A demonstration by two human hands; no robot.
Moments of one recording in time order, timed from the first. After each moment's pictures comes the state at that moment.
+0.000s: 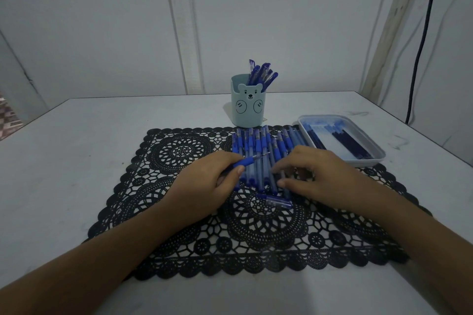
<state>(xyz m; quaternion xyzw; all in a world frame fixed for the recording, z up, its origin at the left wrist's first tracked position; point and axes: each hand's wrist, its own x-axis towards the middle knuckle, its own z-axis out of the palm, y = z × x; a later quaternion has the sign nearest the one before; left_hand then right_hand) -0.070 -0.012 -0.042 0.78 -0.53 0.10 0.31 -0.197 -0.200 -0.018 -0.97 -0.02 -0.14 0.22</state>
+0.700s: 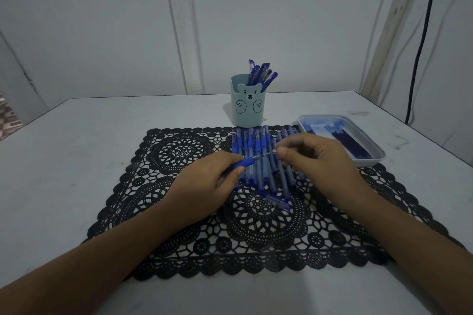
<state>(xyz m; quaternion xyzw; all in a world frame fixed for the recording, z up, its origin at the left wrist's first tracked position) -0.070 -0.013 -0.042 0.79 -0.53 0.10 0.30 -0.192 -0.182 -0.017 -0.81 0.05 -0.29 0.51</state>
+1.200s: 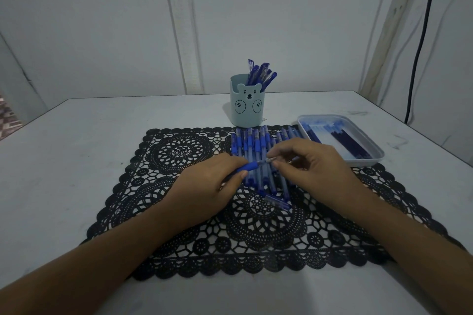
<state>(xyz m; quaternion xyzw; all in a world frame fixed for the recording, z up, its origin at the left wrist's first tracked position) -0.070 -0.013 -0.045 0.76 -0.58 0.15 0.27 -0.193 -0.180 -0.019 -0.89 0.00 -0.28 0.37</state>
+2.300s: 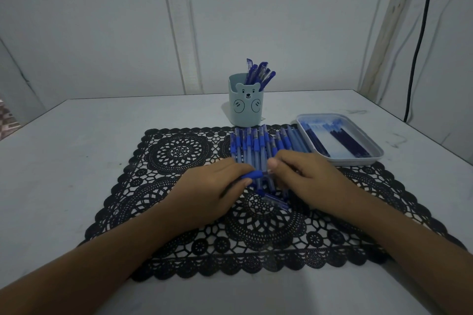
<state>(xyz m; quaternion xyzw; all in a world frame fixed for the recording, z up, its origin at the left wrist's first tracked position) -0.072 -0.013 -0.045 0.70 -0.64 0.19 0.25 -0.196 -0.179 -0.022 -0.92 -0.01 -0.18 0.34</state>
